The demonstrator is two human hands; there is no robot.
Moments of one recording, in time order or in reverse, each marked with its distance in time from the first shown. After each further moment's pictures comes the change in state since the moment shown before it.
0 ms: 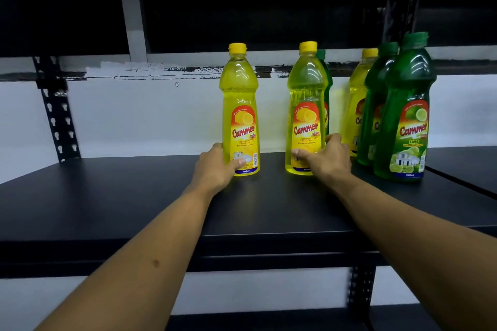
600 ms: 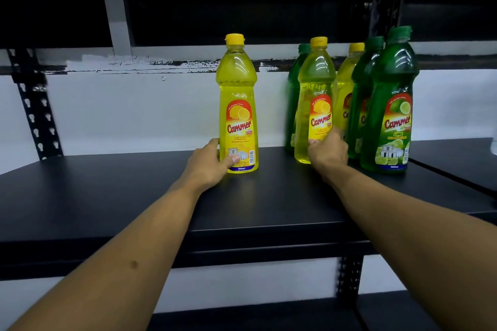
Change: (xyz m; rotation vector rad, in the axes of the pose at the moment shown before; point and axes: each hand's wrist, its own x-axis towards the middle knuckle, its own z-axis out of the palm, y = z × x) left_hand -0.002 0.003 0.002 -0.020 -0.124 0.084; right_hand 0.009 0.008 -0.010 0.001 0.110 0.062
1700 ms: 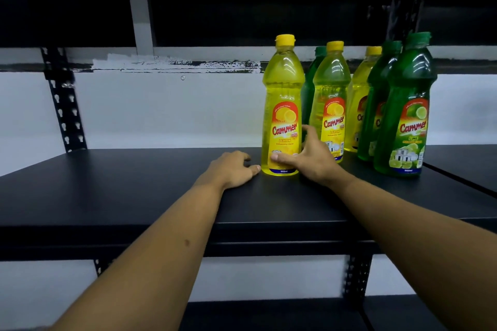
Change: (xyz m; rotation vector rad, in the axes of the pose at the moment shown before) left_hand 0.009 -0.005 0.006 0.322 -0.247 -0.057; right_hand -0.031 -0.016 0.015 0.171 -0.473 -0.387
